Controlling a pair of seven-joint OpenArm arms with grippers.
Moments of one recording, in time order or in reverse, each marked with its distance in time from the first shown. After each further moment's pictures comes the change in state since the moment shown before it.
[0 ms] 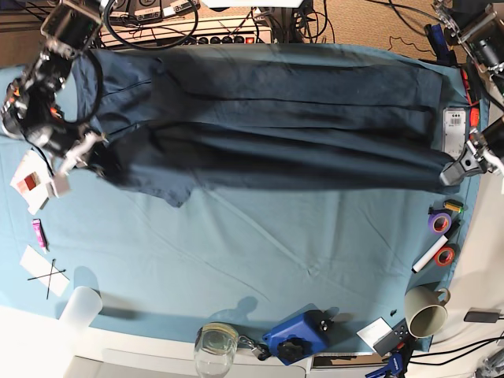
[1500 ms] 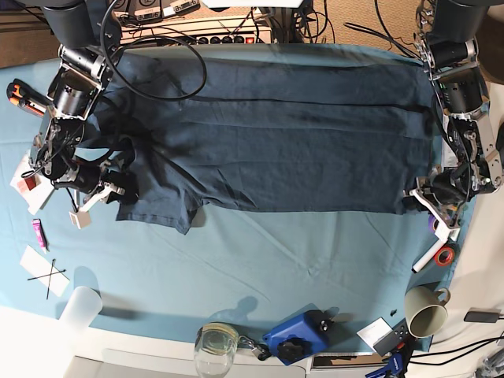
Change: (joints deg) left arm -14.4 6.8 23.0 -3.9 49.3 7.9 -20.4; right arm 25.0 0.3 -9.5 -46.0 -19.5 -0.9 12.6
